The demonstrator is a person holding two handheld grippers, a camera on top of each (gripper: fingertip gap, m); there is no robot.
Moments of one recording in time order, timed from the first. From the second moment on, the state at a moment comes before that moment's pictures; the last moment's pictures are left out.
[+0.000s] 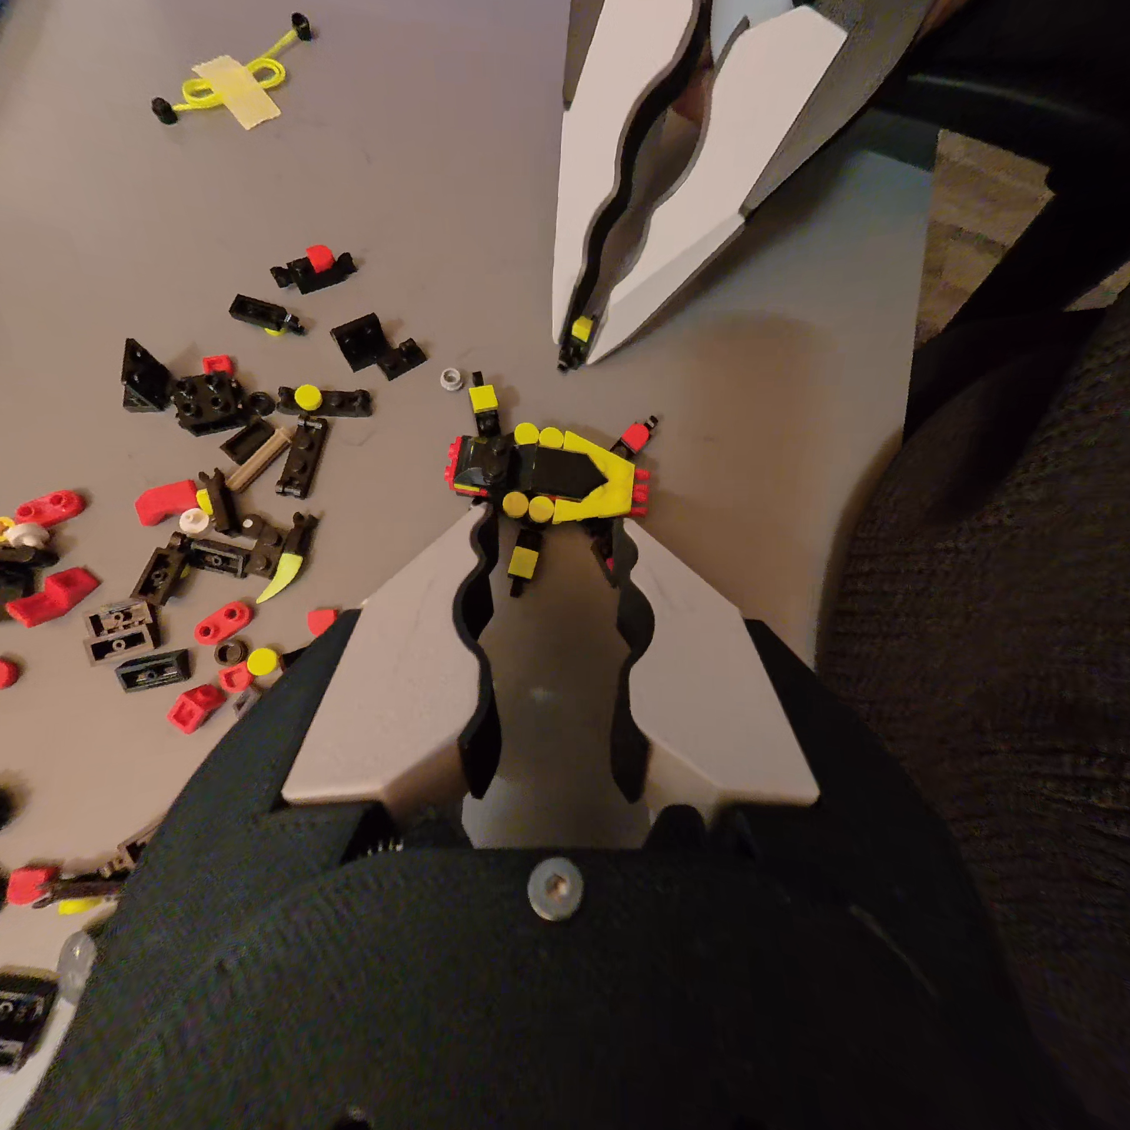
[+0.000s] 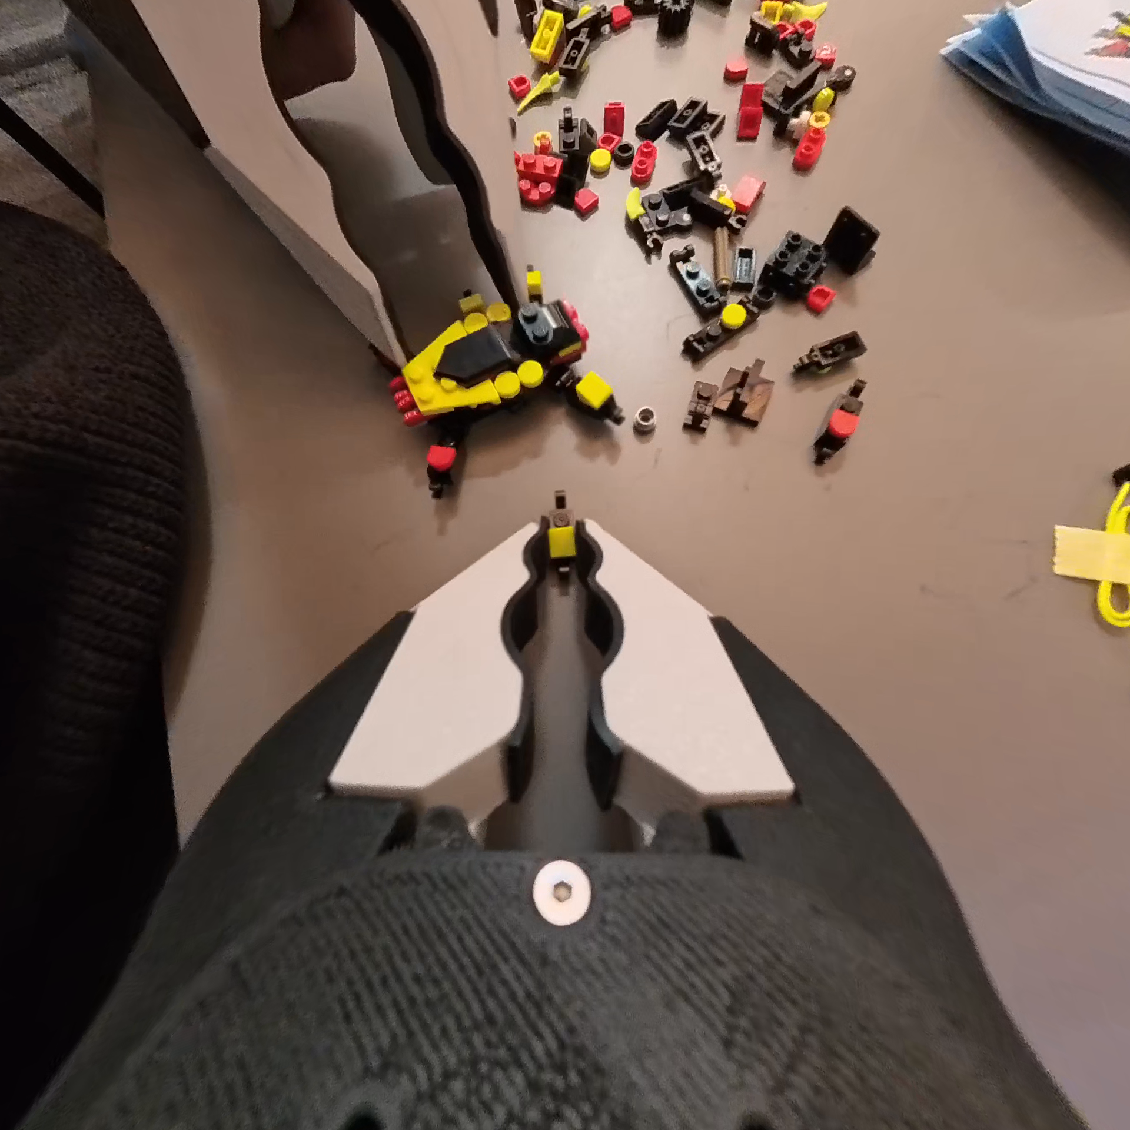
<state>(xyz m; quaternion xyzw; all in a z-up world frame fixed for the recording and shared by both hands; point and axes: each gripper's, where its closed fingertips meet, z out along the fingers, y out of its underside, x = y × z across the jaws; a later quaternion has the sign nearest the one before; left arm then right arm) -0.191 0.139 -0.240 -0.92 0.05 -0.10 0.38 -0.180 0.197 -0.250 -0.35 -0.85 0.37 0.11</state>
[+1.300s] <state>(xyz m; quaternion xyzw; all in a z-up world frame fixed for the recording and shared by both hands) -0.198 0.133 -0.251 -0.92 0.11 -0.07 0.36 -0.185 0.186 -0.241 -0.36 -0.85 0.39 0.09</state>
